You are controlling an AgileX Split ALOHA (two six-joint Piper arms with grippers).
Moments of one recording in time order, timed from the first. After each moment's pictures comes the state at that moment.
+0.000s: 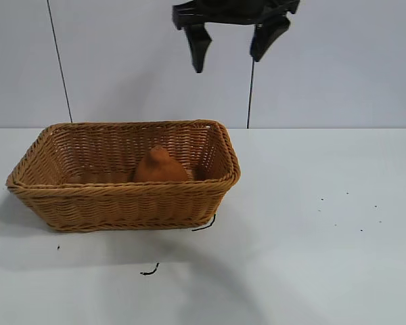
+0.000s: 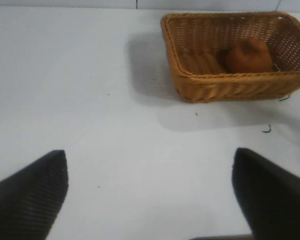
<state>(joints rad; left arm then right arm) -0.03 0.00 -0.50 -0.05 1.07 0.00 0.20 2.19 -2.15 -0.09 1.20 0.13</state>
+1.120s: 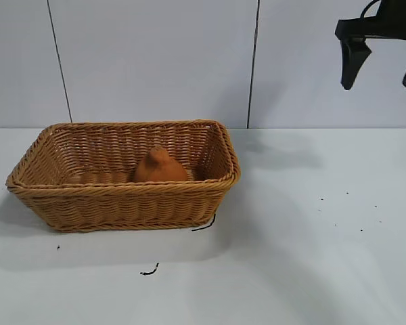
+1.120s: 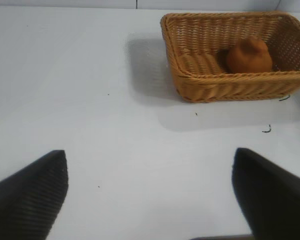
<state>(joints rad) -0.03 0.00 -0.50 -0.05 1.07 0.00 0.01 1.64 -1.38 0.03 1.21 0.03</state>
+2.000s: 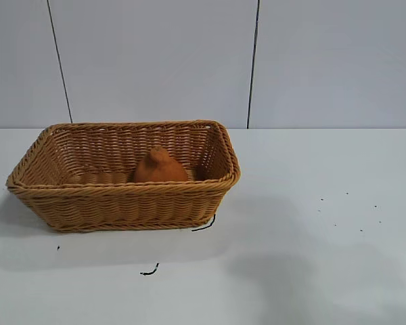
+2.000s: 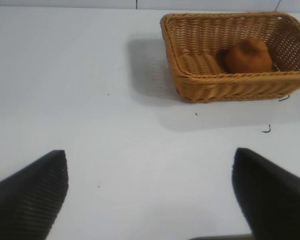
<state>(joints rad) -0.03 0.00 -0.50 -0.05 1.07 0.00 0.01 0.43 -0.51 0.03 1.04 -0.04</state>
